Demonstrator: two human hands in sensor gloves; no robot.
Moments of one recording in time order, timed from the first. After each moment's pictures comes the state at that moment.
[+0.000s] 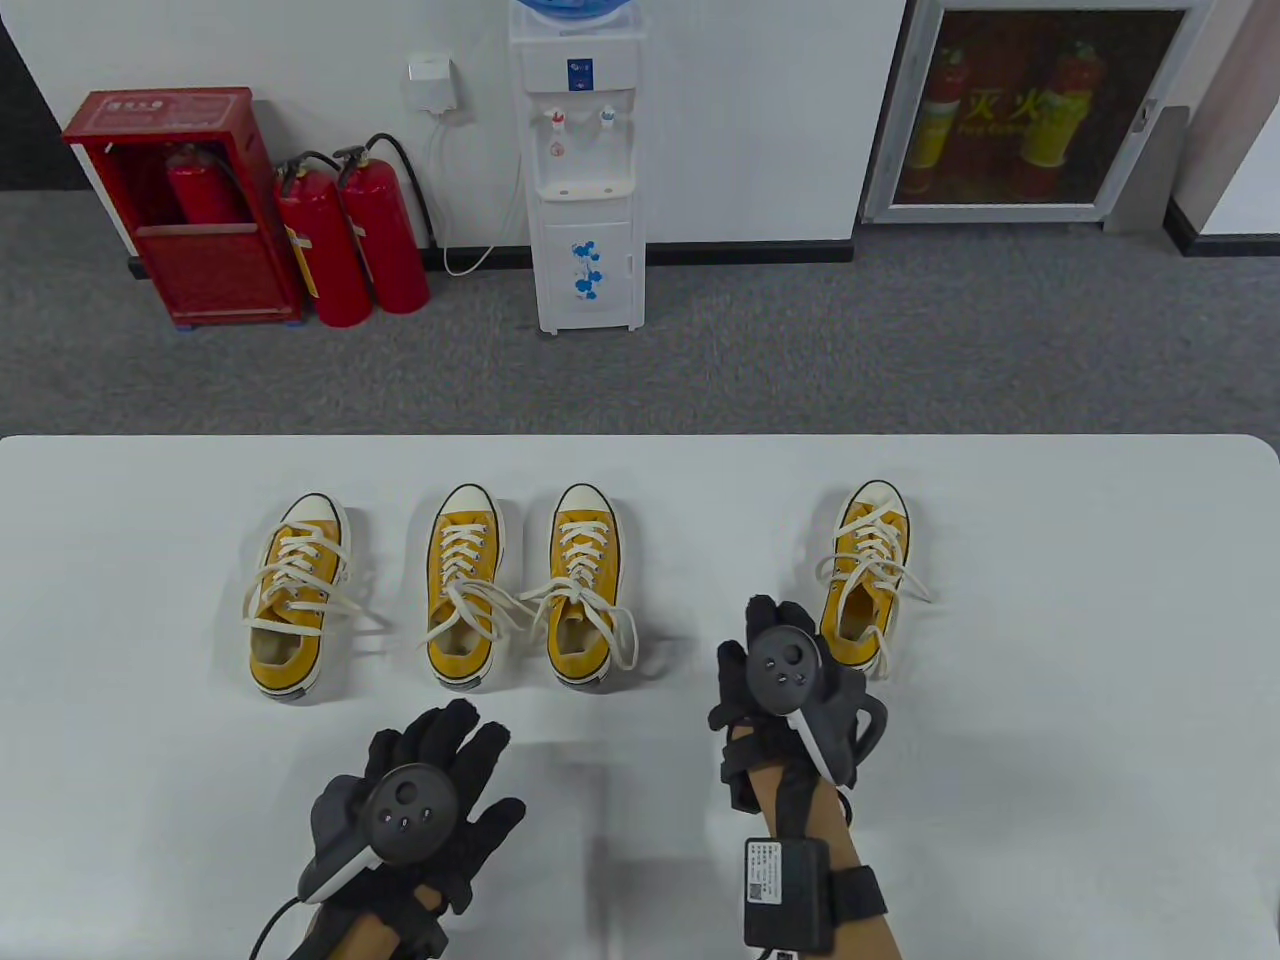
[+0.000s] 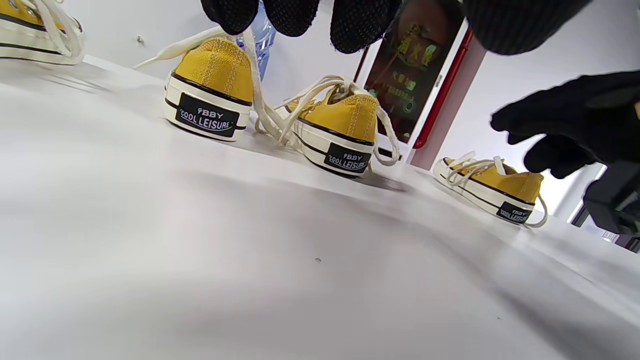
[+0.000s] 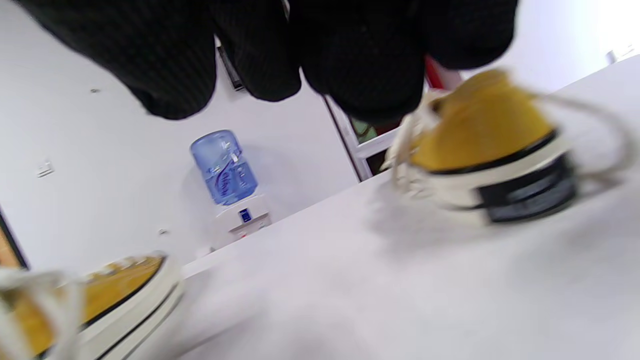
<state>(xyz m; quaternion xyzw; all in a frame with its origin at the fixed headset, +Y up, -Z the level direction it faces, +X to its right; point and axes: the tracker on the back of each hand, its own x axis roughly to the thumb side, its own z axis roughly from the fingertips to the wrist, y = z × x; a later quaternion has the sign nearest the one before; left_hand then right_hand) -0.222 -0.733 -0.251 -0.03 -0.15 0.17 0.97 0.131 -0.717 -0.339 -0.12 -0.14 0.96 0.21</state>
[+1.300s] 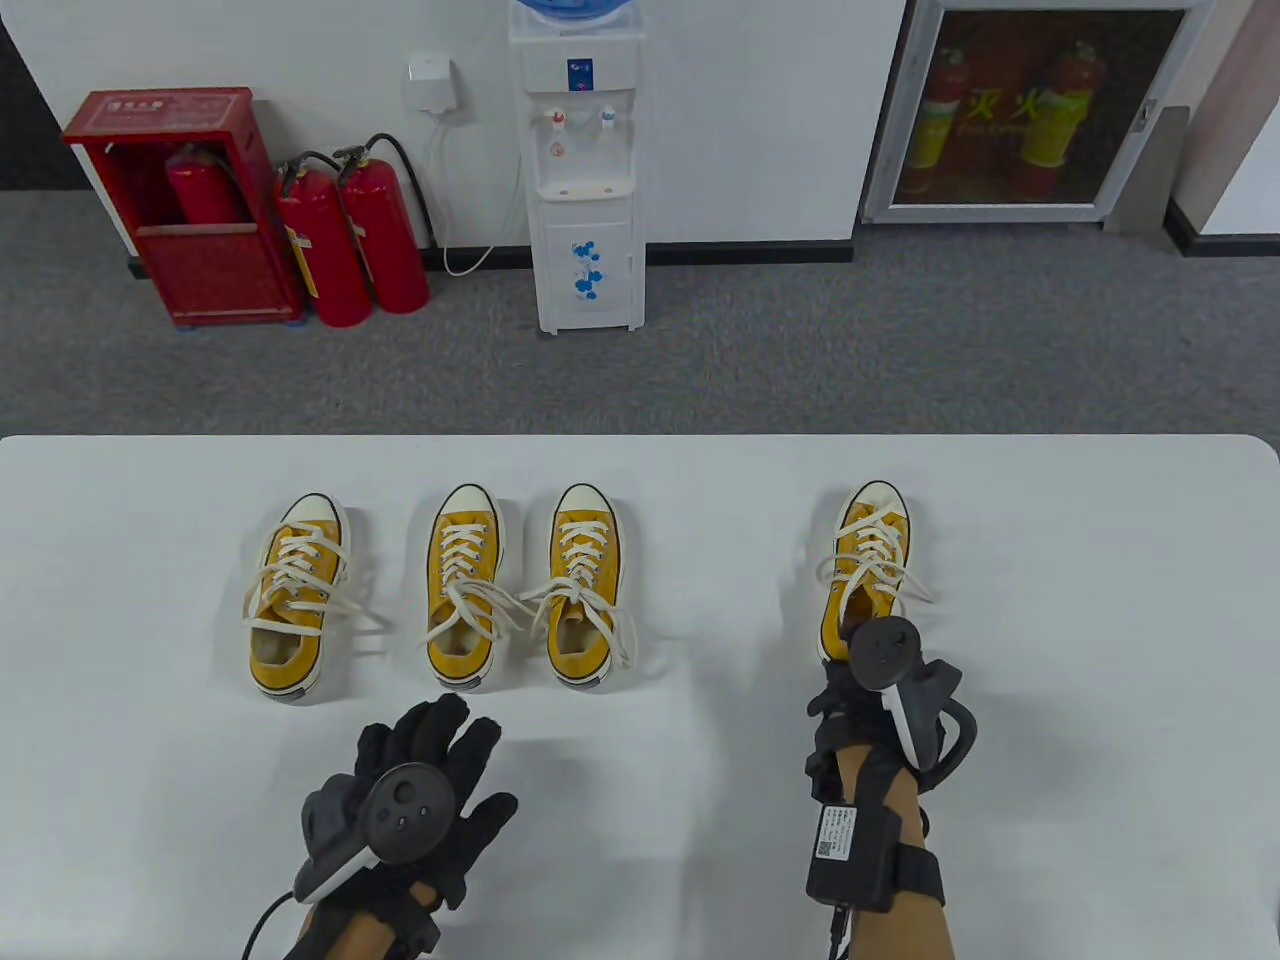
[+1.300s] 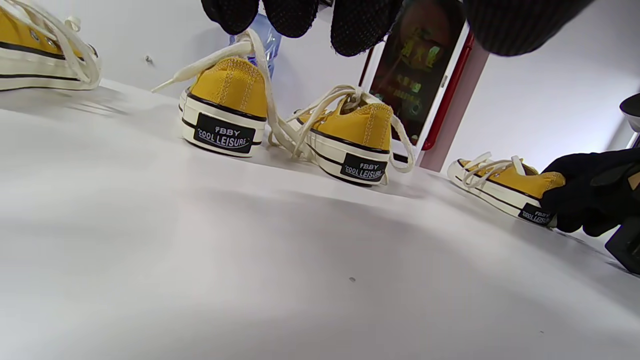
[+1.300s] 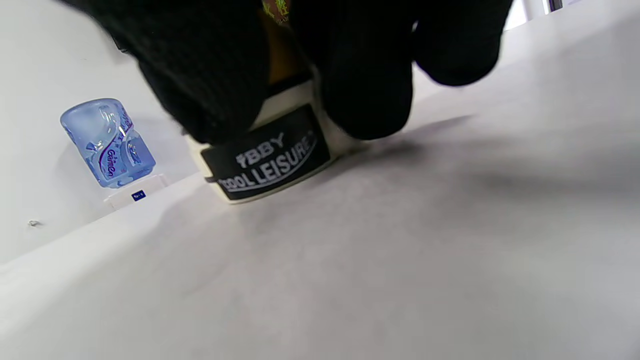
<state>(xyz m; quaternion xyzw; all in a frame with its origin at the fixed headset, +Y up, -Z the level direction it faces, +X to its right) -0.226 -0.730 -0.252 -0.02 -0.14 0.15 0.98 0.208 -0.766 -0.366 -0.23 -0.07 0.95 0.20</state>
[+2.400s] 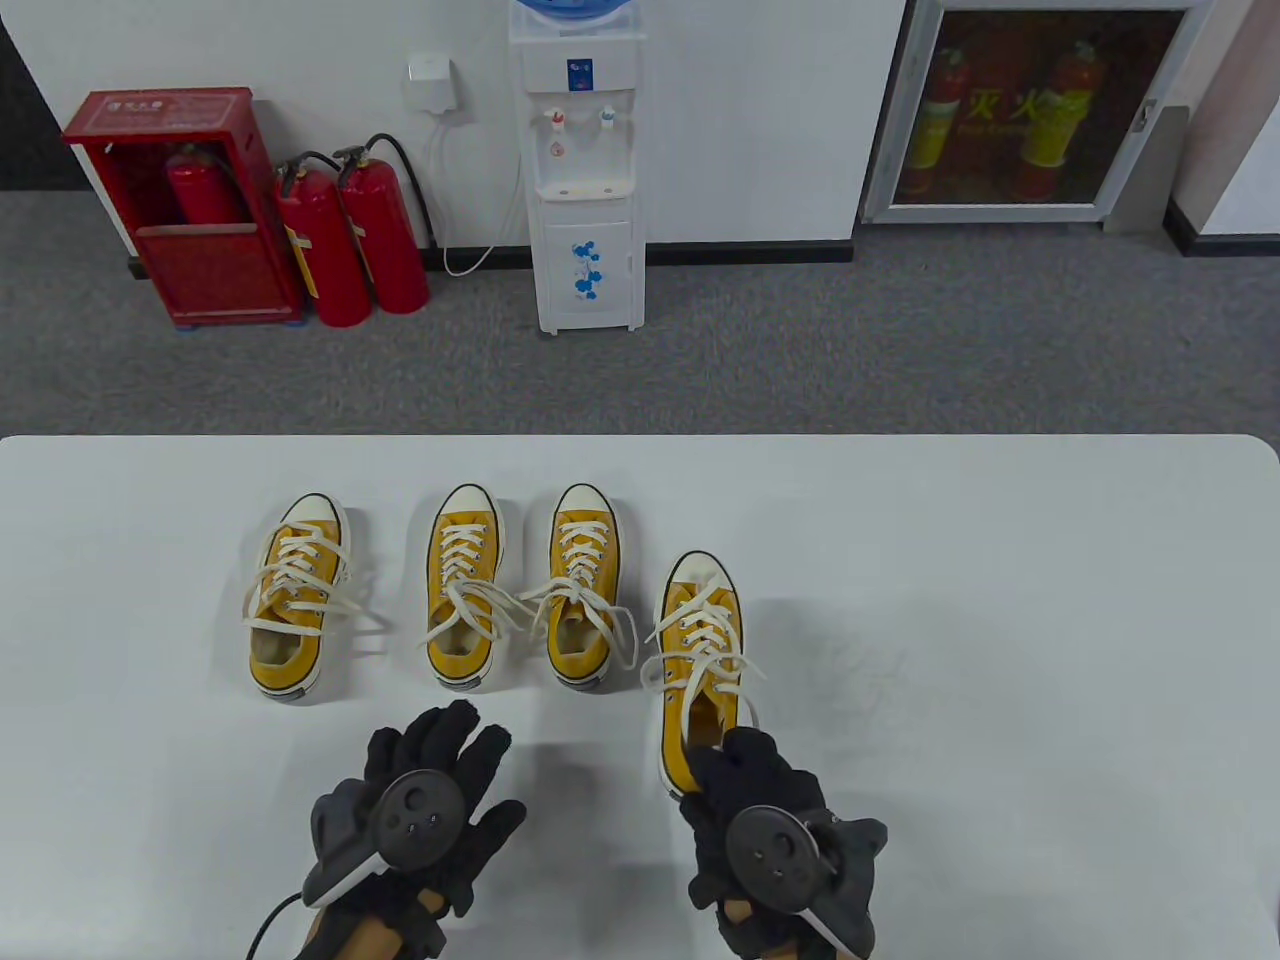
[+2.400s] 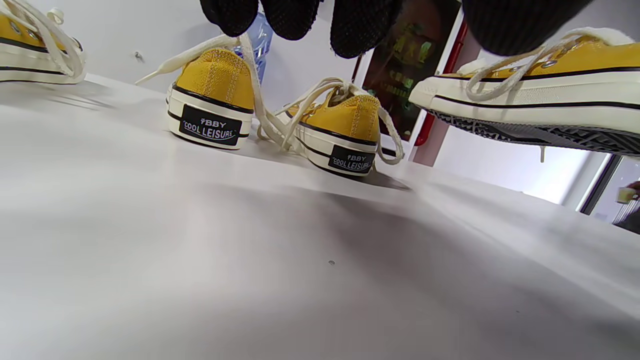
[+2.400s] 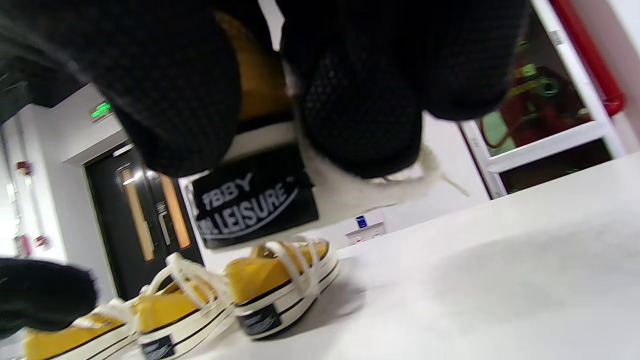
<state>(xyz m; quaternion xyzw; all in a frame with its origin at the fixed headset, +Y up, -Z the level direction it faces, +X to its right) -0.218 -0.733 -0.249 -0.02 -0.15 0.14 0.98 0.081 -0.696 -0.218 0.09 -0.18 0.96 0.21</state>
